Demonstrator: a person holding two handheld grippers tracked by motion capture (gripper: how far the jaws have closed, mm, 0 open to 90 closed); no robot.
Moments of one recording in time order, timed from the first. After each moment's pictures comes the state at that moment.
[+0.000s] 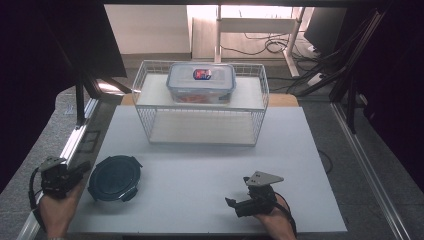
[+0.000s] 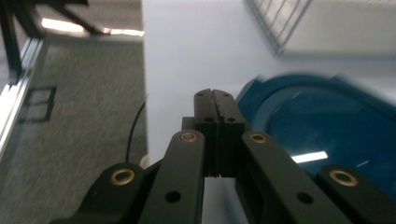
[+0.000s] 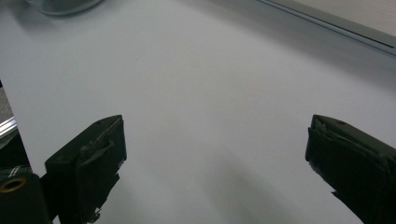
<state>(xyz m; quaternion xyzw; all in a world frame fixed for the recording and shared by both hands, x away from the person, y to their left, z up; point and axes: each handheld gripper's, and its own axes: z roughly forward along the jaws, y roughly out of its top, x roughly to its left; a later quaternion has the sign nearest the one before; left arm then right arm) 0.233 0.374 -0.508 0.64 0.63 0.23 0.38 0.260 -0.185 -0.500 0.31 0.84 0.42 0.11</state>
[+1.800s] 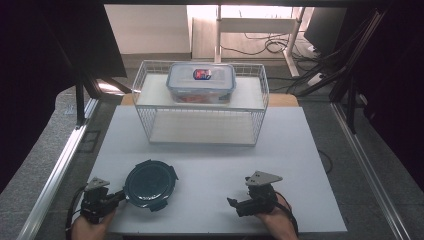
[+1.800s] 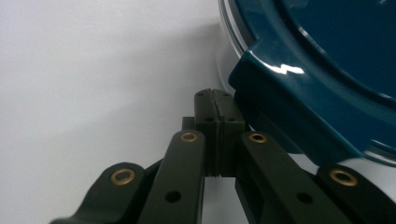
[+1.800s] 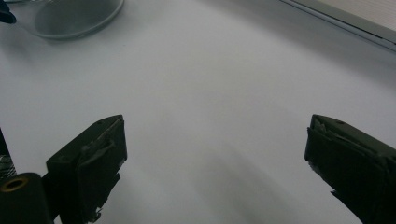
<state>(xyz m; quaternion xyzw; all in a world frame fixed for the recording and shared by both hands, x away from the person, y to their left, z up) 0.202 0.276 -0.529 0.71 0.60 0.12 0.35 0.262 -0.186 -0.501 0.31 0.86 0.40 0.12</state>
